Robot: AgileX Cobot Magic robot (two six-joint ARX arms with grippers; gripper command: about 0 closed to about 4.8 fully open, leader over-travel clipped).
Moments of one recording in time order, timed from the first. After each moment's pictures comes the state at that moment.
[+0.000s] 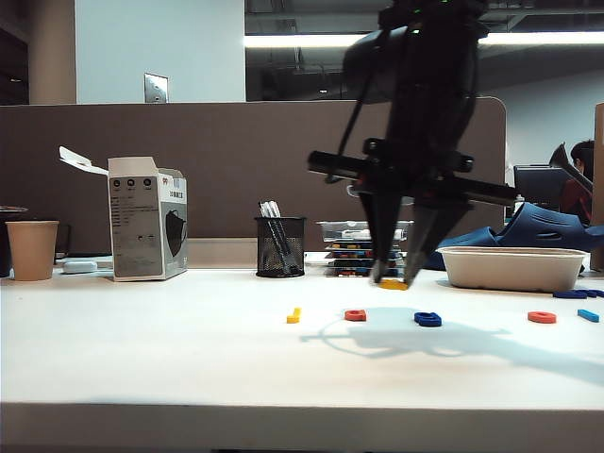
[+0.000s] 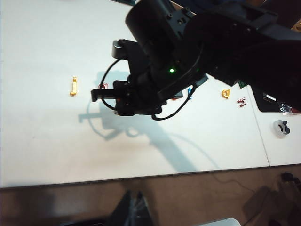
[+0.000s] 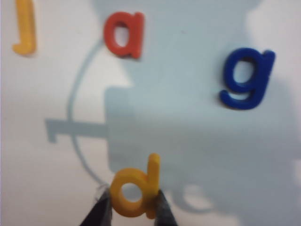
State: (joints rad) left arm -1.51 1.38 1.72 -1.28 -0.76 -1.25; right arm 0.57 1.86 1.44 -0.96 -0.11 0.49
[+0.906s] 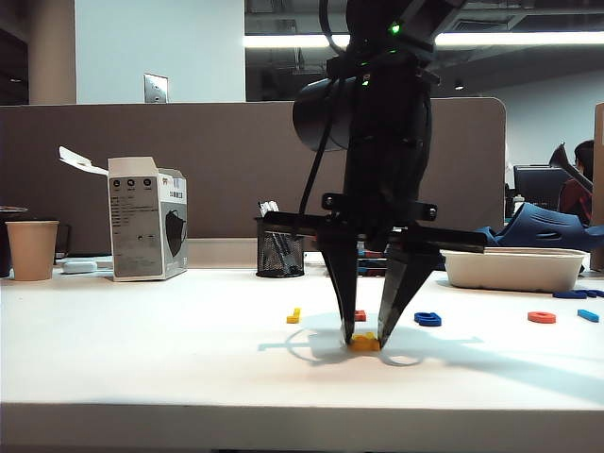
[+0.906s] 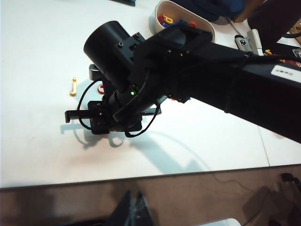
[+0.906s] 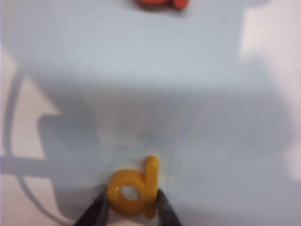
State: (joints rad) left arm -1.51 1.38 1.72 -1.28 -0.76 -1.25; right arm 0.67 1.98 1.44 -0.94 -0.08 0.60
